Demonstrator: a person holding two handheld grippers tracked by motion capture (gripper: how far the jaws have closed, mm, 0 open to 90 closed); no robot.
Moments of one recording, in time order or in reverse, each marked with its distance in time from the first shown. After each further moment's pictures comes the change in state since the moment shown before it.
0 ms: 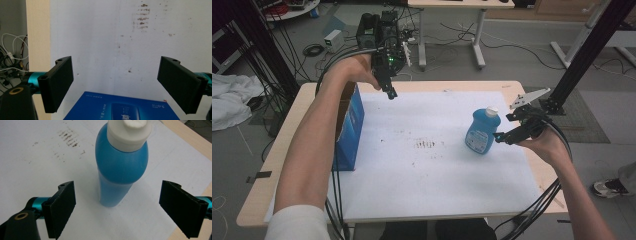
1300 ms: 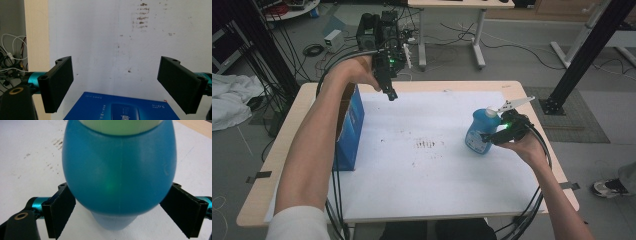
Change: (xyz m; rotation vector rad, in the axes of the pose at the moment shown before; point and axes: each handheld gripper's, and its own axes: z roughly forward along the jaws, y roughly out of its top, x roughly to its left) left arm -0.003 0.001 0.003 0.004 -0.005 -0.003; right arm -0.012 -0.016 0.059 -0.079 0.056 0.077
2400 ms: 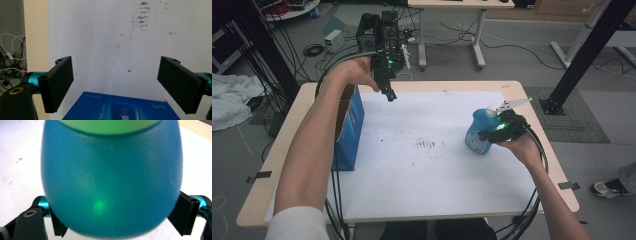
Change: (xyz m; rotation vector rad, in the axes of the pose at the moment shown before) left arm 0.000 -0.004 0.003 -0.013 0.002 -0.005; right arm -0.001 -0.001 0.010 -0.015 -0.027 0.014
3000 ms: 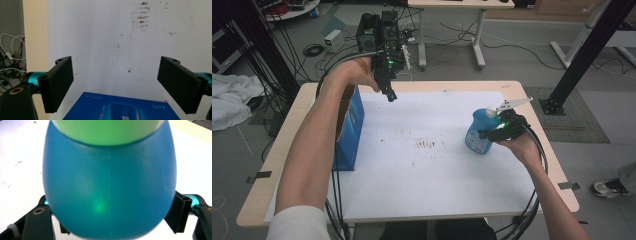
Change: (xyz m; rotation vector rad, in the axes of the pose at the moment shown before) left arm 0.001 0.001 0.001 0.006 -0.003 0.003; right arm 0.000 0.001 -0.001 -0.019 -0.007 0.007
